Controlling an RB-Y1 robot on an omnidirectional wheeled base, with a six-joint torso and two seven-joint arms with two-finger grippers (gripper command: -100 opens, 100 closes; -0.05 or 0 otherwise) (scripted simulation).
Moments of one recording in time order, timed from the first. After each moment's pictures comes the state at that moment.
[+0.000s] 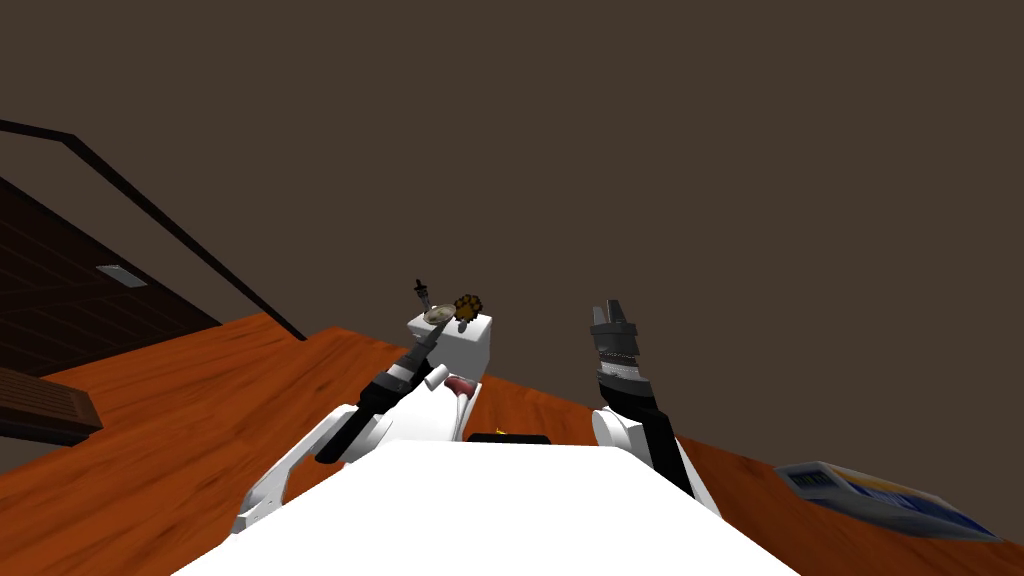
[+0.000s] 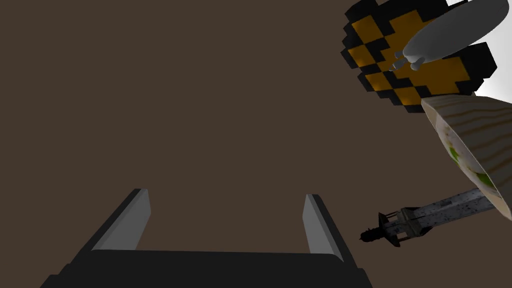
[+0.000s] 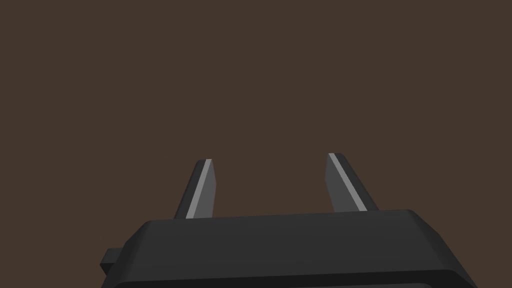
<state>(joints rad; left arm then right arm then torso) 0.46 0.49 0.00 -1.98 -0.19 -0.37 -0.10 0.50 -0.05 0.06 -2.31 -0.08 -0.42 0.10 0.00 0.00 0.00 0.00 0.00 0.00</state>
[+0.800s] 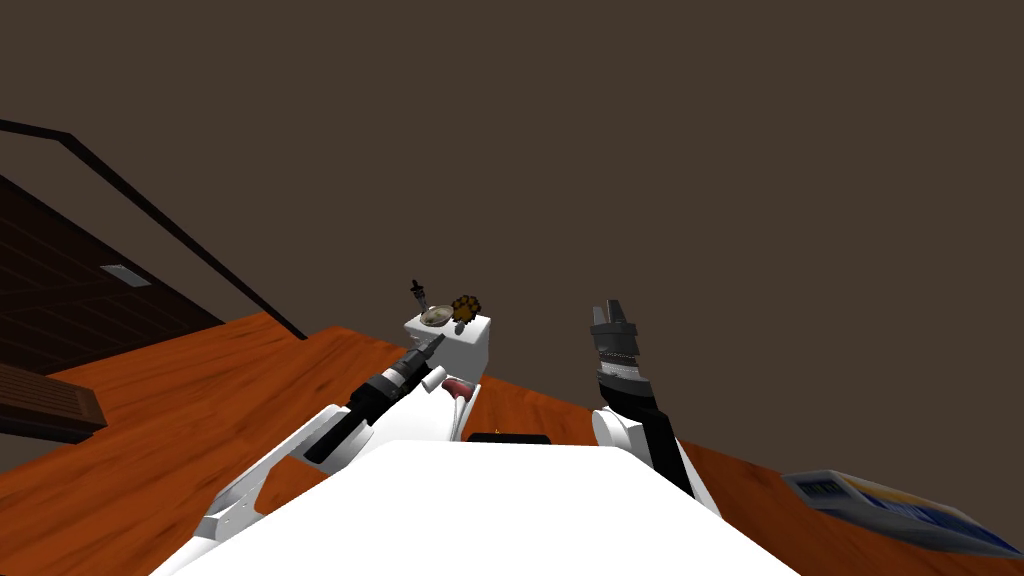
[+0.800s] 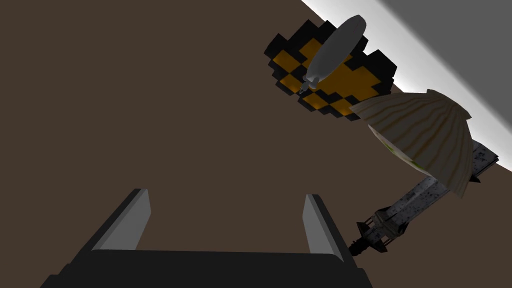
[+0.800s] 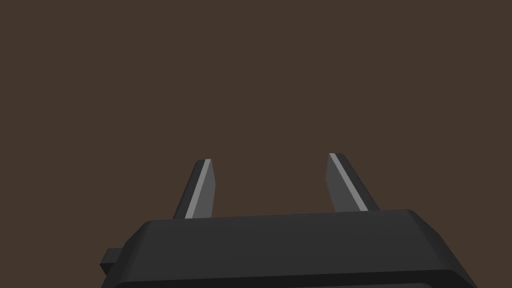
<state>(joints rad) 0.48 0.65 -0.01 -1.92 -0.26 -0.28 -0.14 0.50 -0.05 0.06 -2.31 -0.08 -0.42 0.10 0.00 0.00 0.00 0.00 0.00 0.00</state>
